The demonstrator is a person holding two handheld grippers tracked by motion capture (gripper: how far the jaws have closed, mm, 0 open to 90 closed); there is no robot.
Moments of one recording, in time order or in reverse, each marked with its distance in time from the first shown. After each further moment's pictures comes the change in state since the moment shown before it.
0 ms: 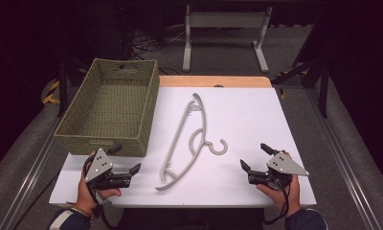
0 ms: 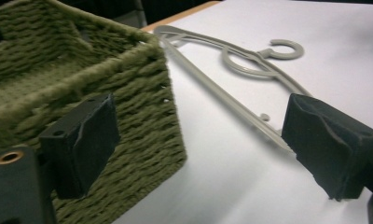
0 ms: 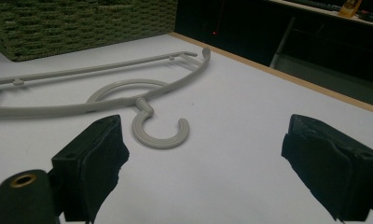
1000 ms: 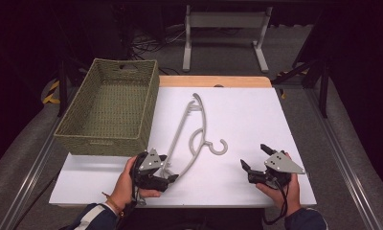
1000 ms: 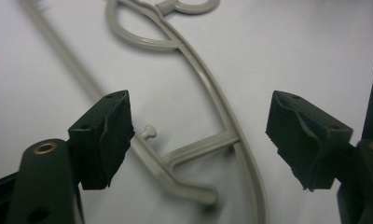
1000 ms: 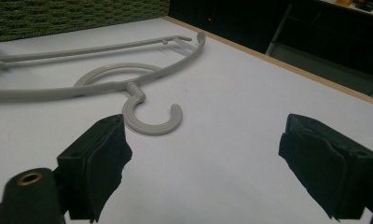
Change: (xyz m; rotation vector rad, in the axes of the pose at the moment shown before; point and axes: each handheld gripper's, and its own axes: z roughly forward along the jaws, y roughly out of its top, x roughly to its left) left arm -0.058 0.036 0.085 0.302 -0.263 0.046; right arm -0.001 -0.003 0.004 0.056 -0.022 -0.017
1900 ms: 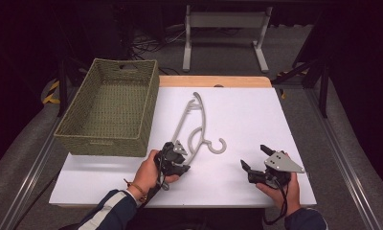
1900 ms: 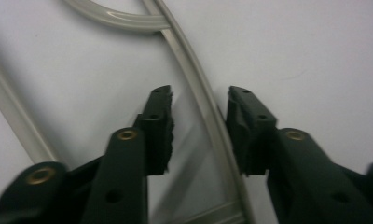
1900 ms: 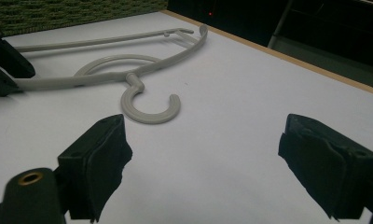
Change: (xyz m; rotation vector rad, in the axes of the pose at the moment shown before) left arm 0.011 0.037 0.057 0.295 -0.038 -0.049; right arm -0.002 -0.003 0.003 0.017 0.003 0.018
